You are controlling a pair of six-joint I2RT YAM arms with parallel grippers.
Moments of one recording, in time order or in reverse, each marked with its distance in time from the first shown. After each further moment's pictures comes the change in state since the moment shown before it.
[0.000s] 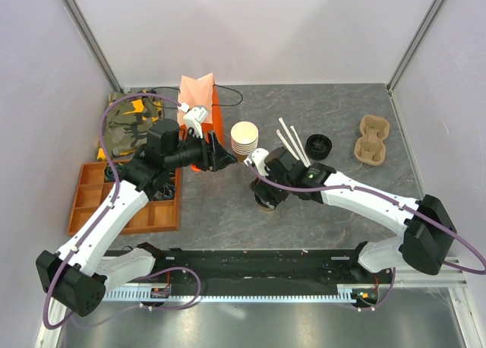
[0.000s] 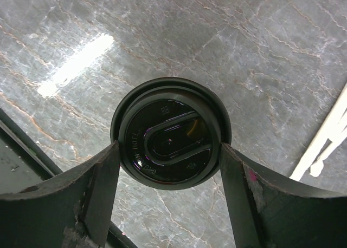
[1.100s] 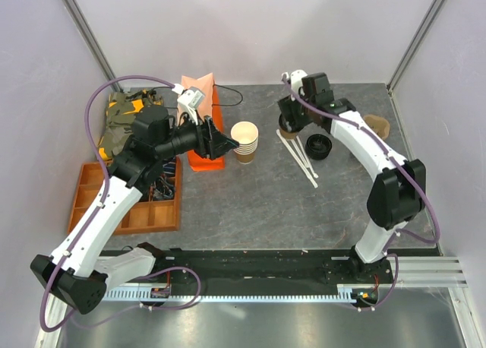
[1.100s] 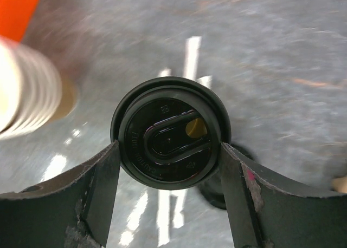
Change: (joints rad) left arm 0.000 0.016 0.177 0.008 0.059 0.068; right arm -0.499 0.344 0.528 -0.006 -0.055 -0.078
